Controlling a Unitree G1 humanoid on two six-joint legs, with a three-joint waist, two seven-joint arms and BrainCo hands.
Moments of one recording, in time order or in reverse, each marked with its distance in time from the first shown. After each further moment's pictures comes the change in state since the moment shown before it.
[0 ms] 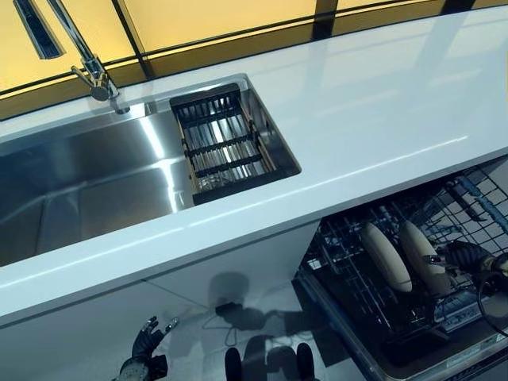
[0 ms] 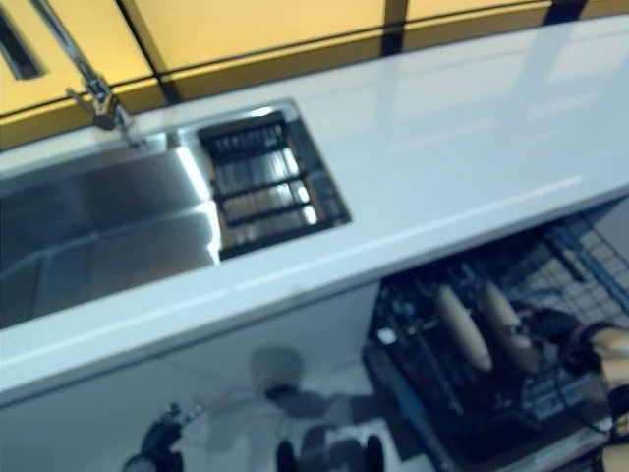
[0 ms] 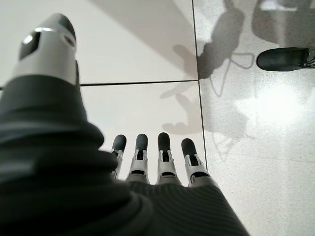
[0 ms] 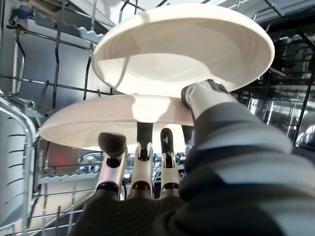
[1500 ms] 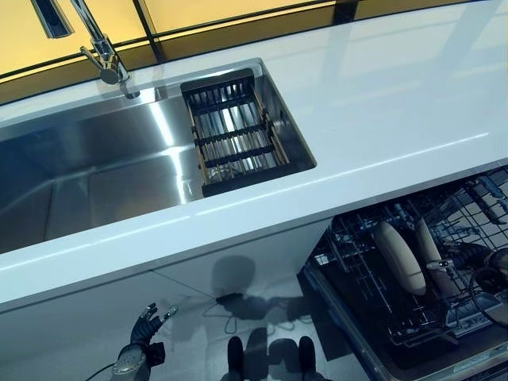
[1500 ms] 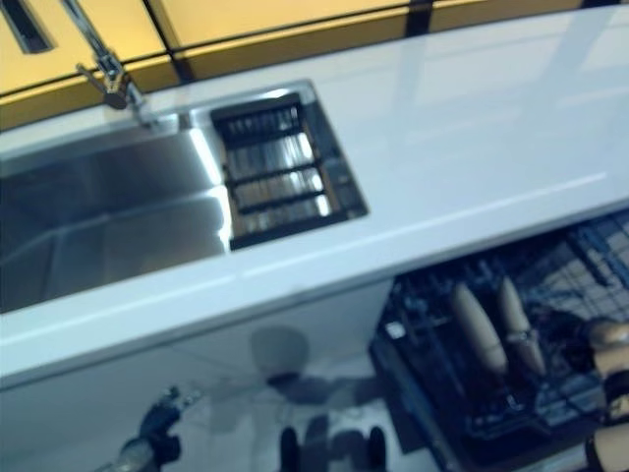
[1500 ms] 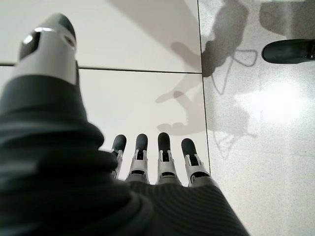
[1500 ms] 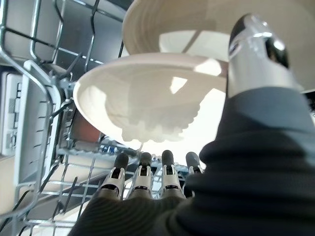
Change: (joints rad) left arm -0.045 0.035 -0.013 -0.001 -0.008 -0.001 -0.017; right arm -0.094 -0.028 0.112 0.093 -0.185 0.031 -0.088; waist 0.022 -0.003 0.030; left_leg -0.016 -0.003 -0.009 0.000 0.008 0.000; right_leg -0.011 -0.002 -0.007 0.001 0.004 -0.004
